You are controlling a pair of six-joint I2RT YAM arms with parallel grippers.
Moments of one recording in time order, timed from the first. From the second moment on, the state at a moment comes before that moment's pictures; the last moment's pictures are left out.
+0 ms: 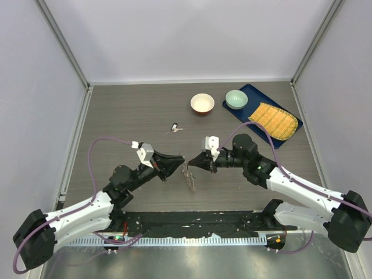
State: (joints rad) left arm -0.83 0.80 0.21 0.80 0.20 -0.34; right arm 0.79 1.03 0.63 0.23 -0.66 -0.24
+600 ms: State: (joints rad) left arm -0.81 0.75 0.35 0.47 0.23 -0.23; right arm 0.79 1.02 0.70 -0.02 -0.61 -0.35
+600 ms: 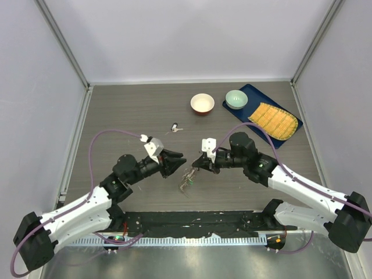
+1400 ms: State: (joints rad) left arm -0.68 1.06 0.47 0.41 0.85 0.08; right arm 0.79 0.99 0.77 -0.21 -0.65 -0.43
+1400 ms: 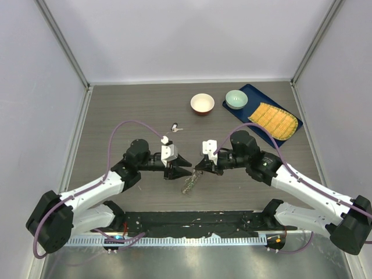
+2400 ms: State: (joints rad) left arm -0.68 1.15 0.54 0.40 0.91 0.05; right arm 0.79 0.99 0.78 -0.22 -0.67 -0.43
